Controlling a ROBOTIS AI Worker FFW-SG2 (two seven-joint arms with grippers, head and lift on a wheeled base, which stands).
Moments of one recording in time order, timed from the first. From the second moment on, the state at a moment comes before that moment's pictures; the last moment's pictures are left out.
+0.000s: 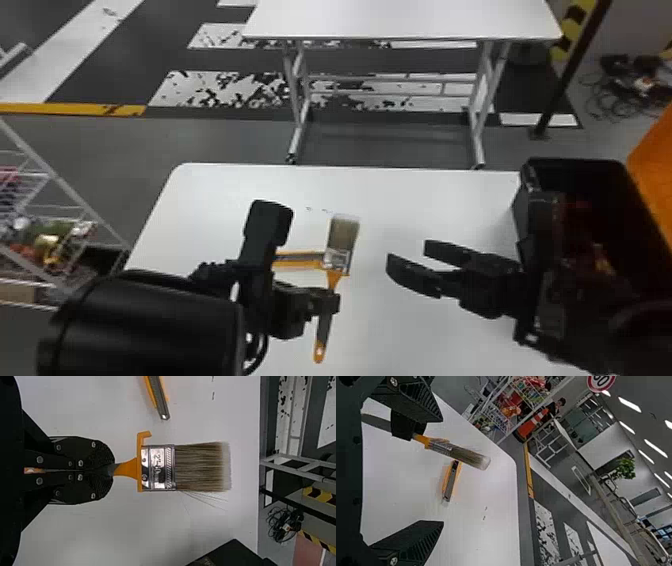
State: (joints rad) left arm 0.25 0.04 -0.22 -2.34 -0.34 1.57 -0.63; right arm 0.28 -0.17 0.06 -2.08 -0.45 0.91 0.57
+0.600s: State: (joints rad) left arm 0.22 0.04 -0.28 -2.29 -0.37 1.57 -0.63; right arm 0.22 -0.15 0.13 -2.06 -0.45 0.96 0.54
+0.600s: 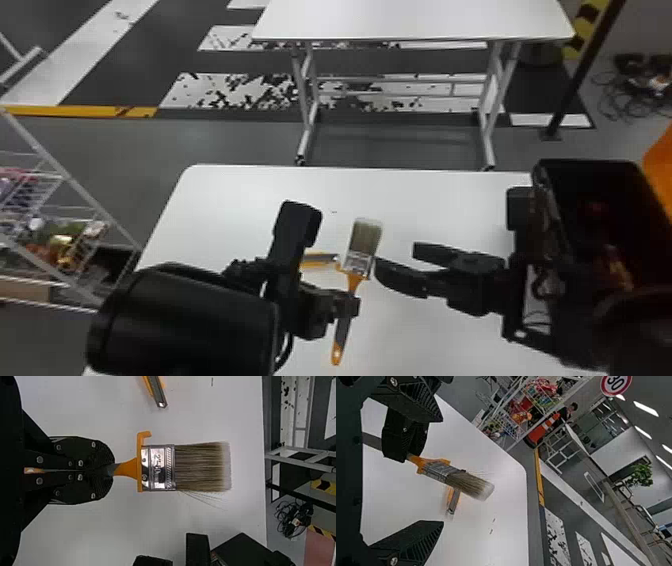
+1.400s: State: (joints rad) left arm 0.21 0.04 -0.29 -2.27 -0.36 1.57 -0.62; right arm 0.20 -0.09 0.21 -2.03 -0.46 0.99 0.49
